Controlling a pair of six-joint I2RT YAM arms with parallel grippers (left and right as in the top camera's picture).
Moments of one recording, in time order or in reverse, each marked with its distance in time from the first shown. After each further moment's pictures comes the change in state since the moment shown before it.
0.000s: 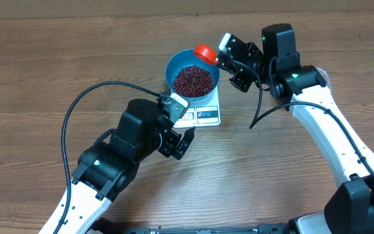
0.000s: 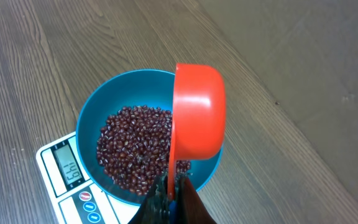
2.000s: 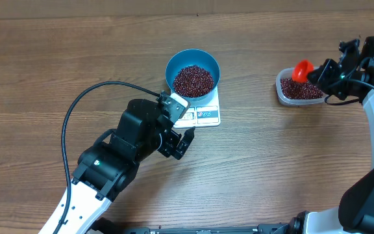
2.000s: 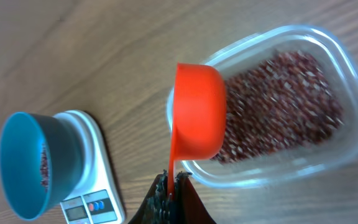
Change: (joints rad) left arm 0.000 0.000 0.000 0.000 0.000 0.000; right arm -0.572 0.000 0.000 -0.357 0.040 0.933
